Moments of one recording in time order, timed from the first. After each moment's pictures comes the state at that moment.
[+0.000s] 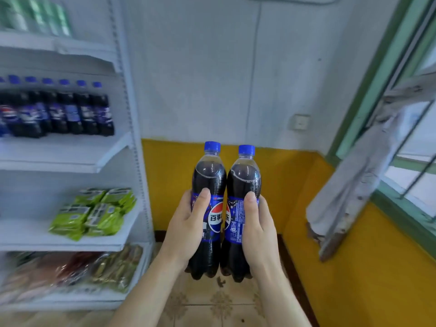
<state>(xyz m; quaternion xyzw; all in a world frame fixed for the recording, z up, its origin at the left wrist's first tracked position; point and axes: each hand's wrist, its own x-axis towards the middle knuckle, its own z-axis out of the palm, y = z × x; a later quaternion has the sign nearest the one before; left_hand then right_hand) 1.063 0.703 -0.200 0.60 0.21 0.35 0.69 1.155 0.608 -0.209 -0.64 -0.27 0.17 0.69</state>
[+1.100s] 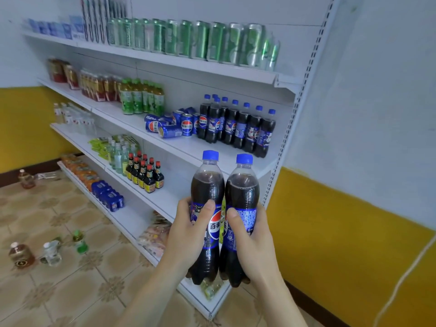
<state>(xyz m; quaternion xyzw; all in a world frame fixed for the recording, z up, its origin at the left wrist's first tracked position) 0.841 0.863 -0.211 0.48 0.47 0.56 0.49 0.977 0.847 -0.217 -0.51 -0.54 0.36 0.56</state>
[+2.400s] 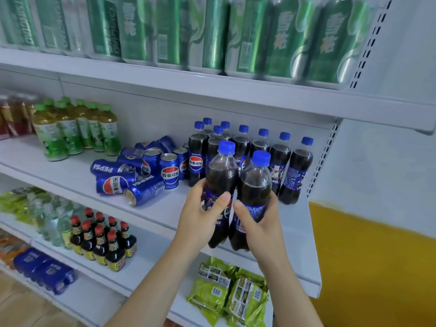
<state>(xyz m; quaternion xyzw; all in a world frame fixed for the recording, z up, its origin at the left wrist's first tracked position) 0.765 1.328 -0.206 0.64 0.40 0.49 0.45 0.898 1.268 -0.216 -0.56 -0.45 0.25 0.65</state>
